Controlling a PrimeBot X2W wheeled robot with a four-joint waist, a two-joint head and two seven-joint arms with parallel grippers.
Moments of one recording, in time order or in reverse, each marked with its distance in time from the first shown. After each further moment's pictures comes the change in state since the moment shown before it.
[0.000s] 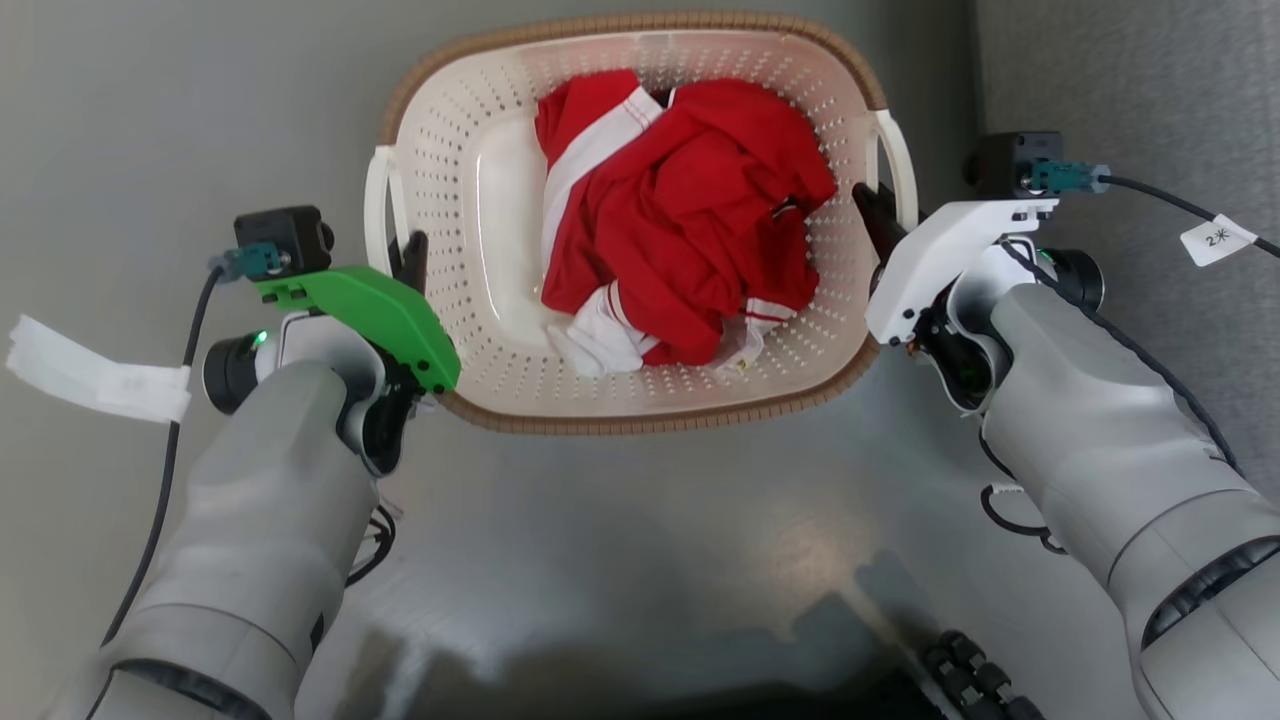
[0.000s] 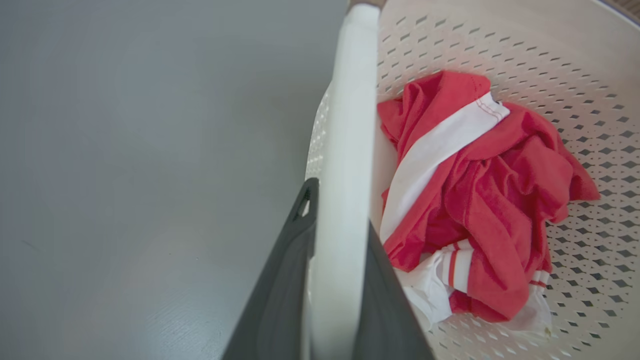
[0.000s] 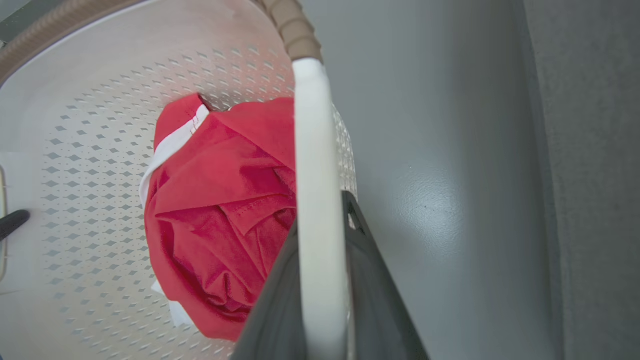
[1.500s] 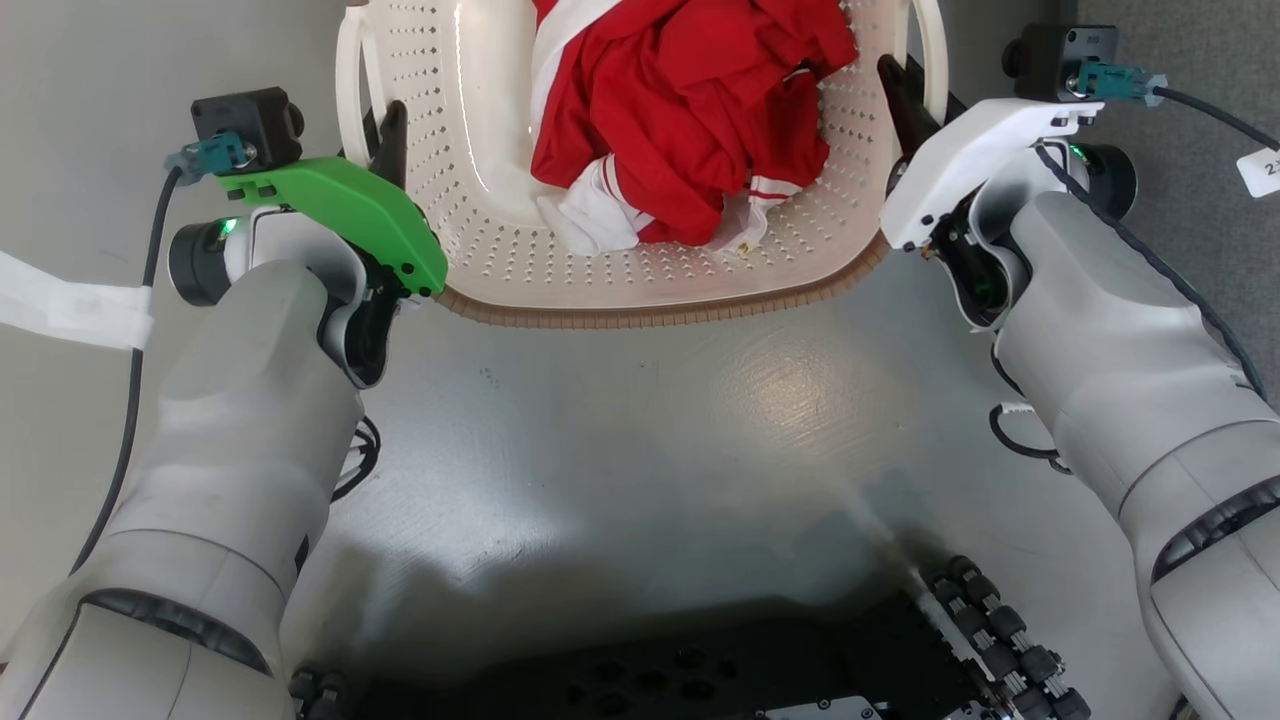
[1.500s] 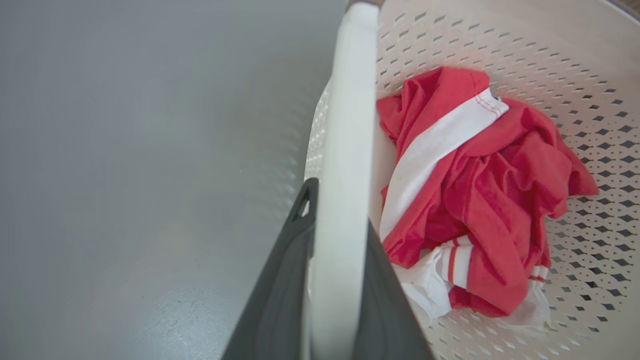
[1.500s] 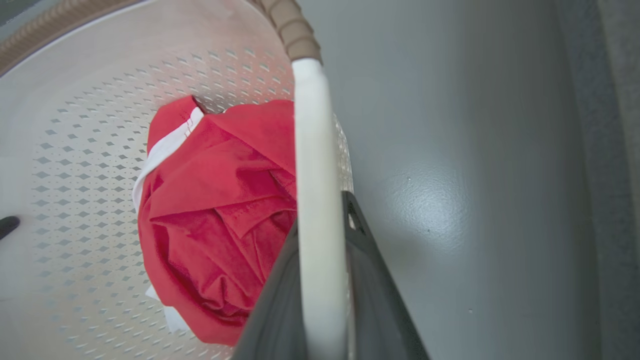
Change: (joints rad) left arm -0.146 -0.001 -0.002 0.017 0.029 -0.019 -0.064; right arm -0.128 0.002 -0.047 0.033 -0.050 -0.002 -0.100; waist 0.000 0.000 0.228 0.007
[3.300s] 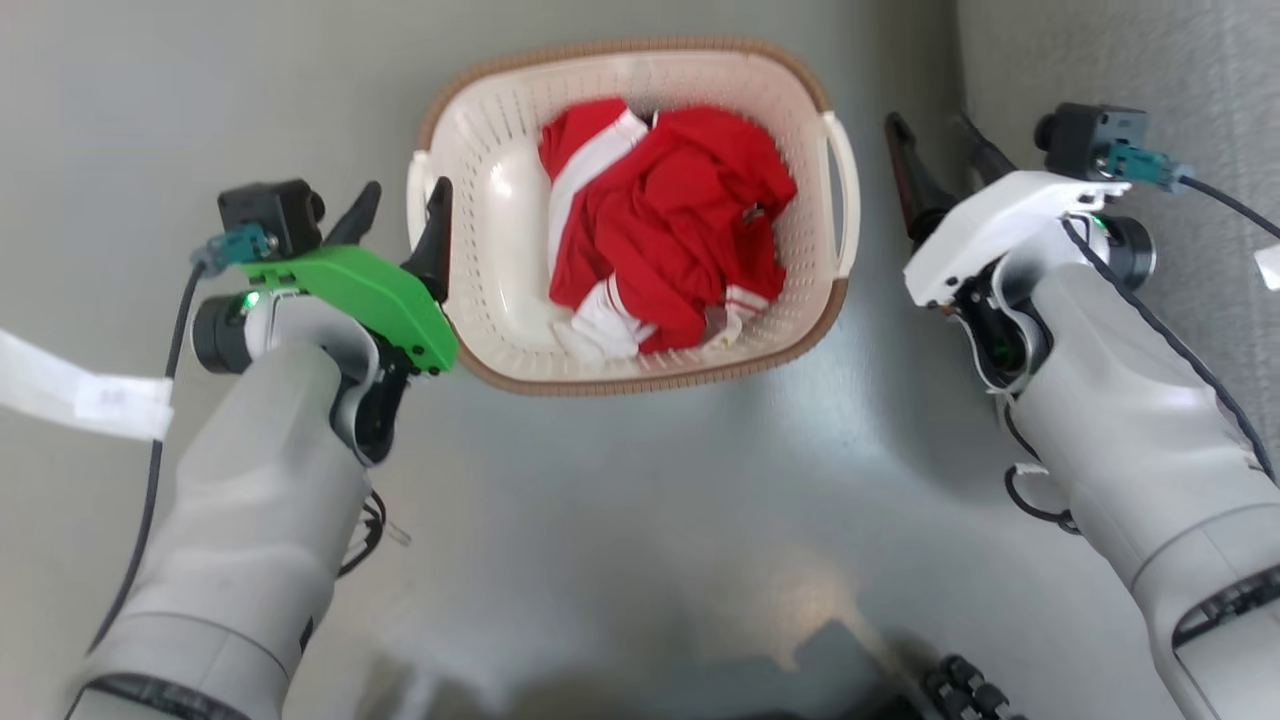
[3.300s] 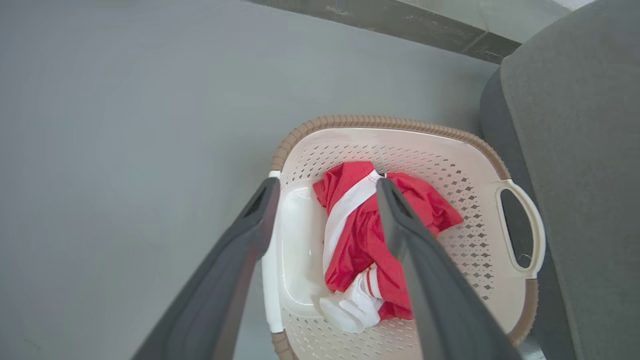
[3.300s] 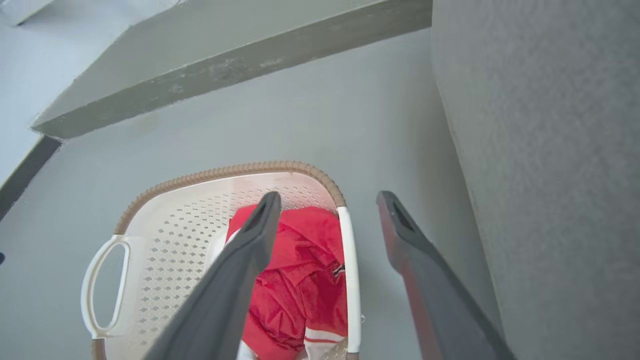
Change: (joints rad) left arm 0.160 0.029 0.068 -0.135 0.098 -0.009 -0.009; right arm 0.178 -0.036 -0.185 -0.164 -0.127 -0.036 -0.004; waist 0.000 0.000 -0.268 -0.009
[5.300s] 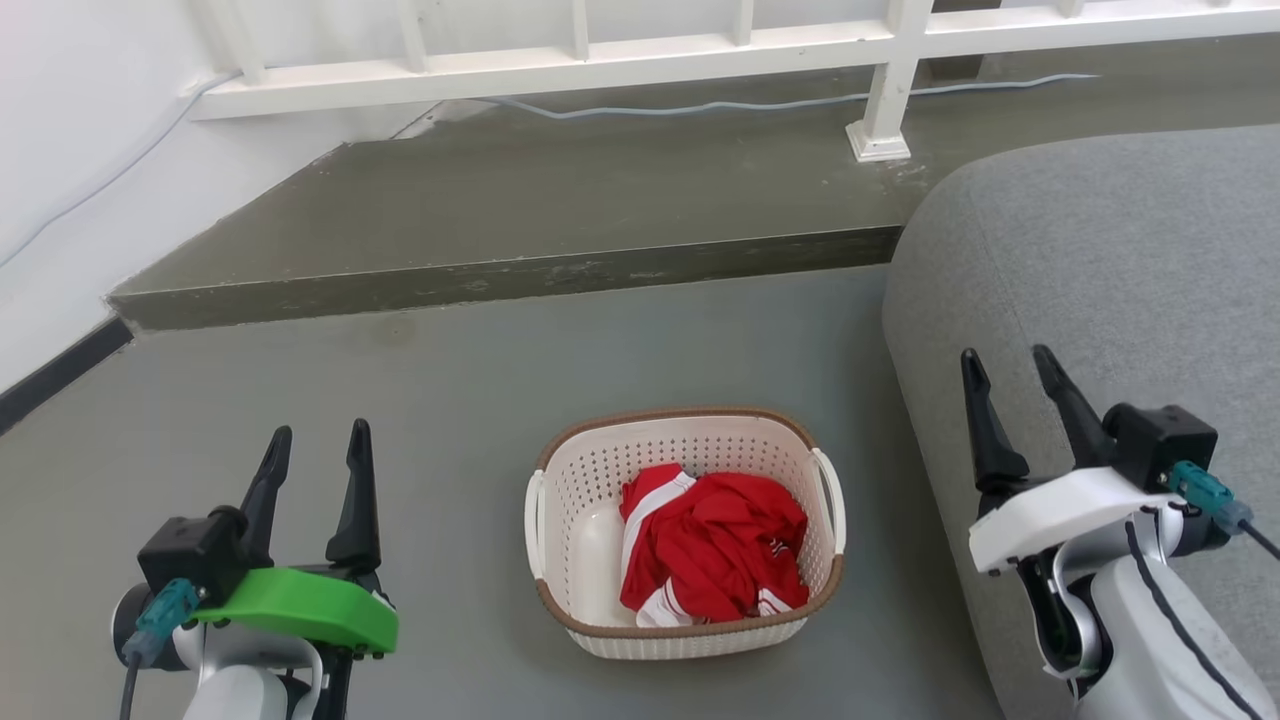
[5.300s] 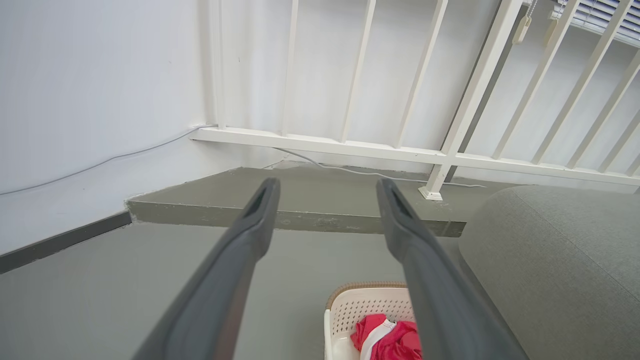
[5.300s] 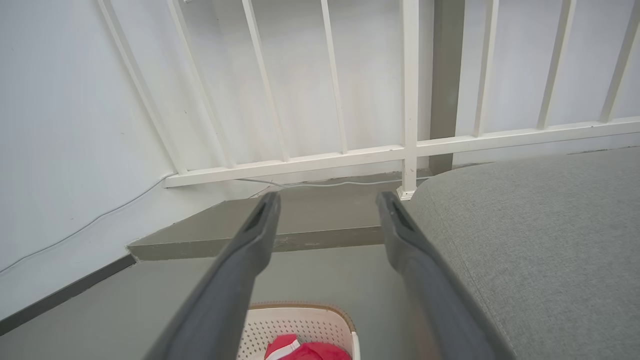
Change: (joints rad) left arm 0.792 0.036 0.468 -0.788 0.431 0.072 0.000; right arm 0.734 -0.037 -0.327 -0.723 -0.373 -0.106 -0.001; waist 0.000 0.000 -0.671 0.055
